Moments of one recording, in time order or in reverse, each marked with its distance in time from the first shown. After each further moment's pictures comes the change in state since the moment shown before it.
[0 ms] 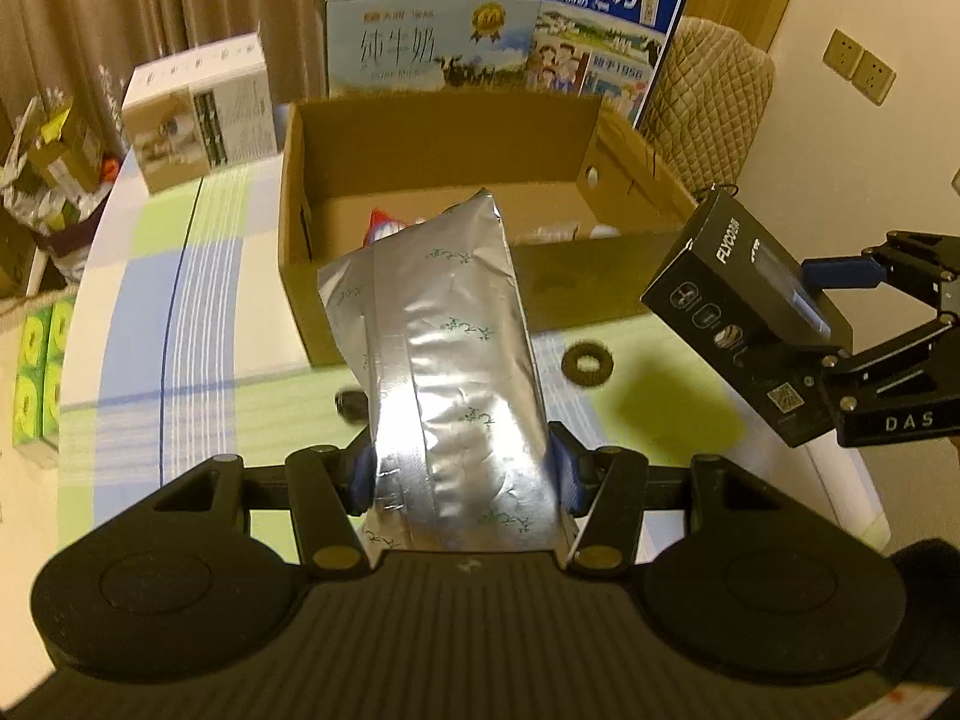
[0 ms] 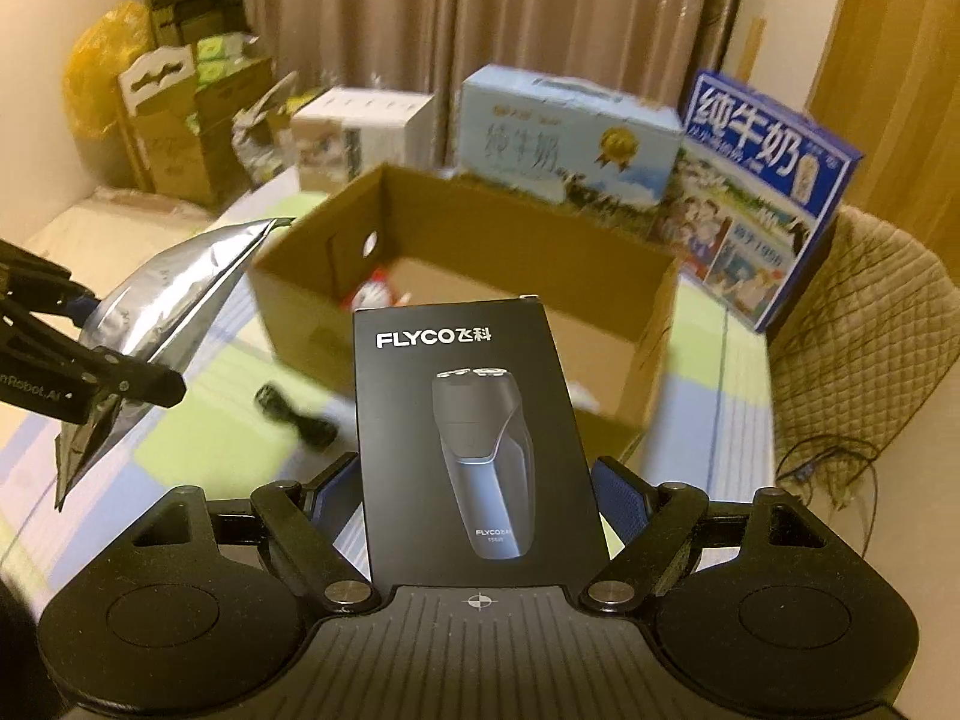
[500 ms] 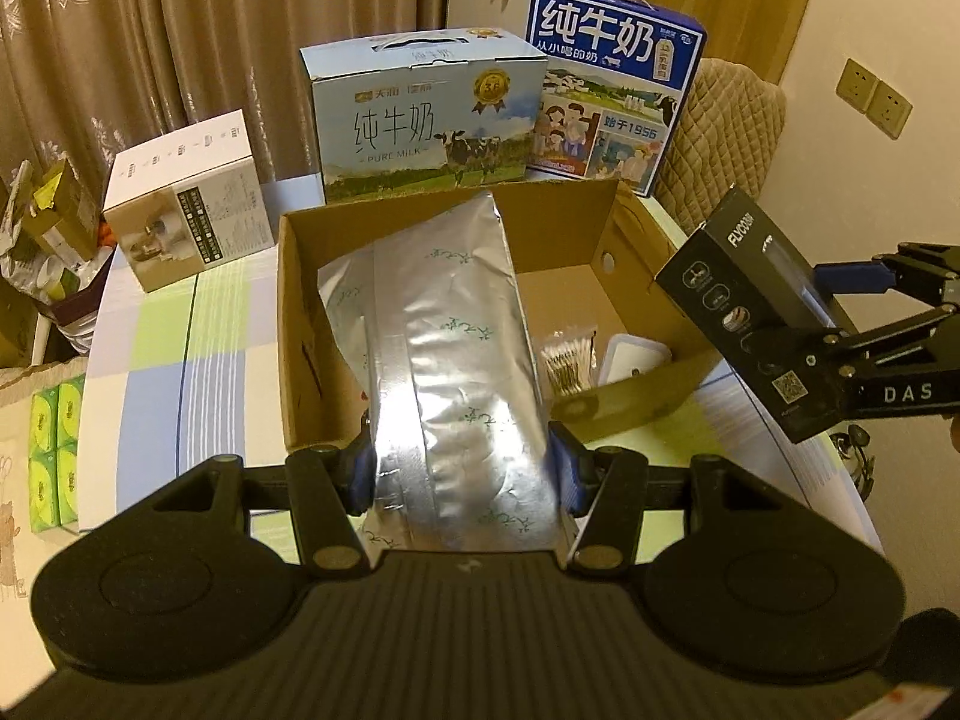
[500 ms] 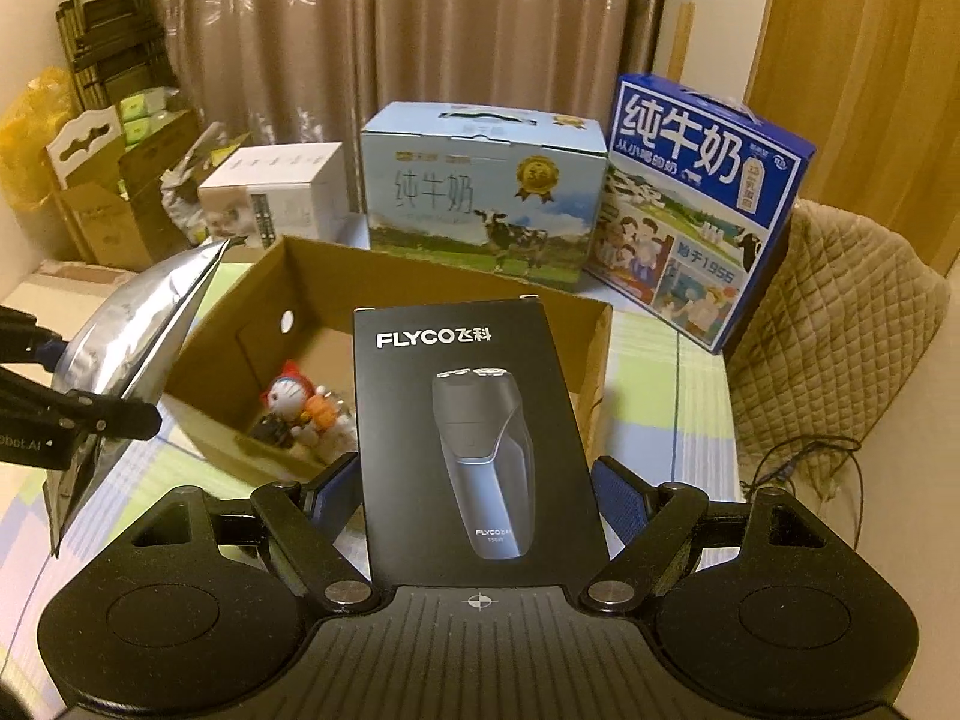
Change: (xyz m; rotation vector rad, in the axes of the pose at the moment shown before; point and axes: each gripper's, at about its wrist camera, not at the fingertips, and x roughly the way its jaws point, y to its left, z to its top) left arm 0.018 0.003 0.090 0.037 -0.036 0.025; right arm 0.031 -0.047 0.052 0.118 -0.005 -0.048
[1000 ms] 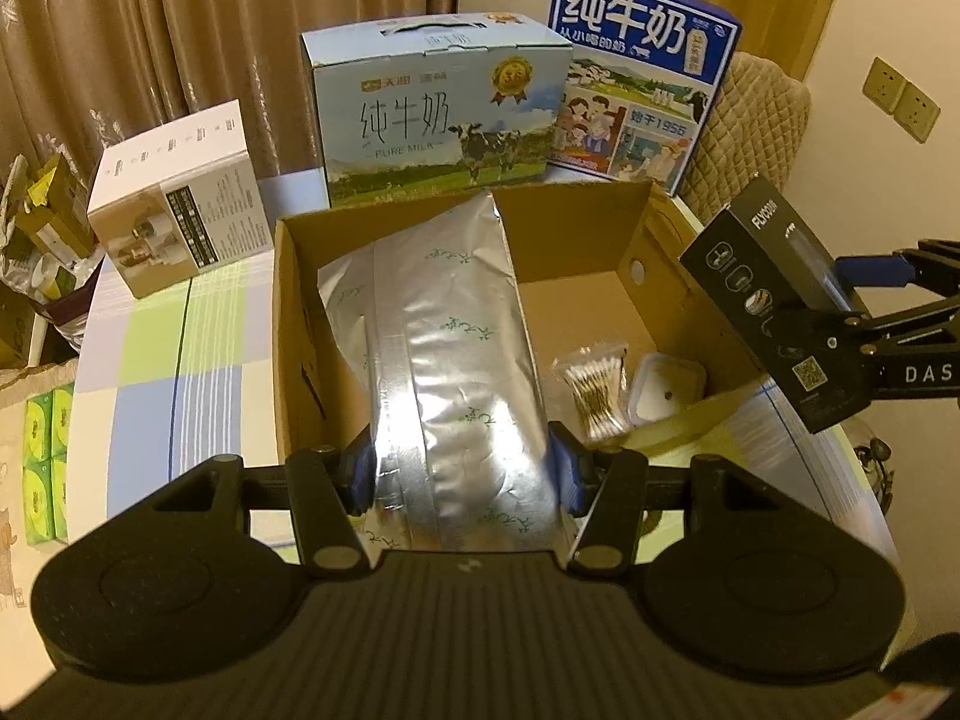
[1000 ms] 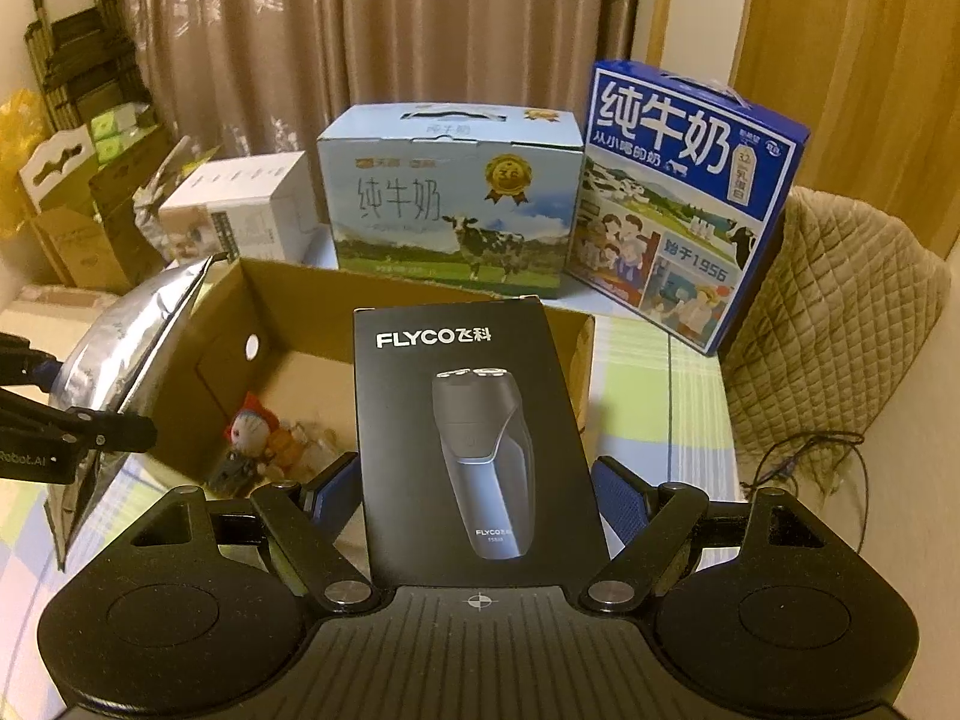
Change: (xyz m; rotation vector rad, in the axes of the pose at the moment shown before) left arm 0.038 0.014 0.026 -0.006 0.025 0.012; right arm 0.032 -0.021 0.017 0.066 -0.002 -0.002
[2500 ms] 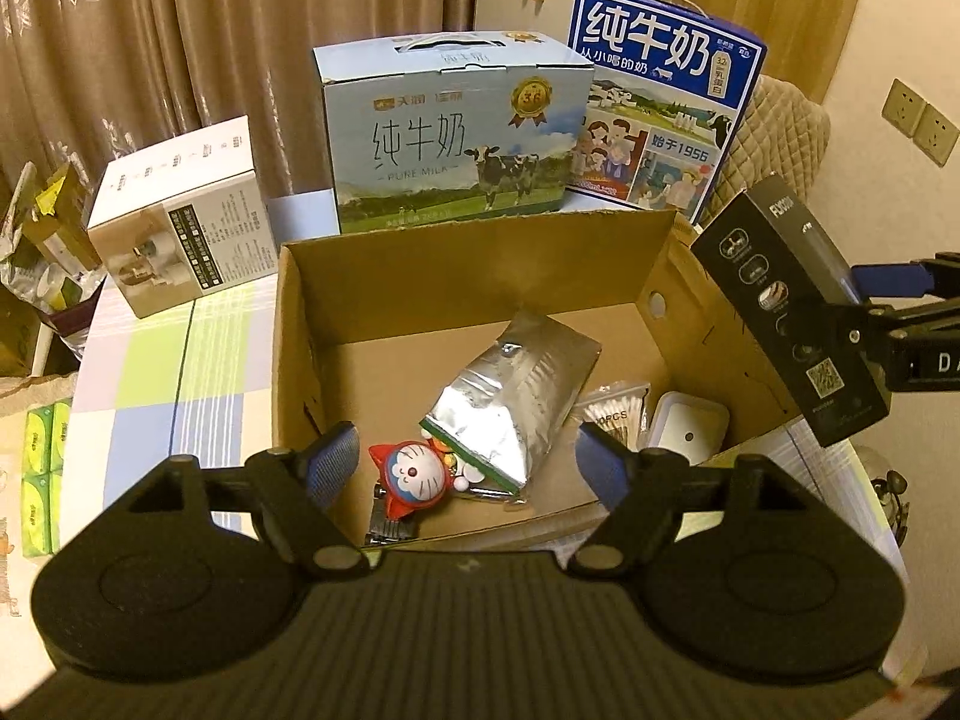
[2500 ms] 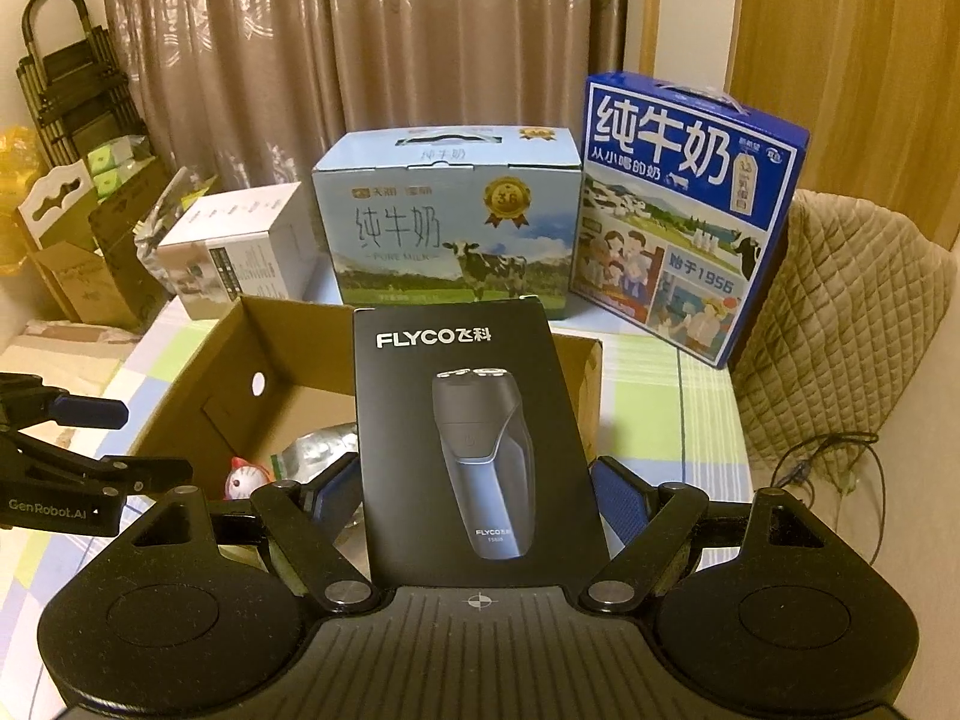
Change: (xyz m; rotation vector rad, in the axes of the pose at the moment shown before) left arm 0.013 0.004 0.018 -0.008 -0.014 0.013; right arm 0.004 0.002 0.009 0.027 -0.026 0.013
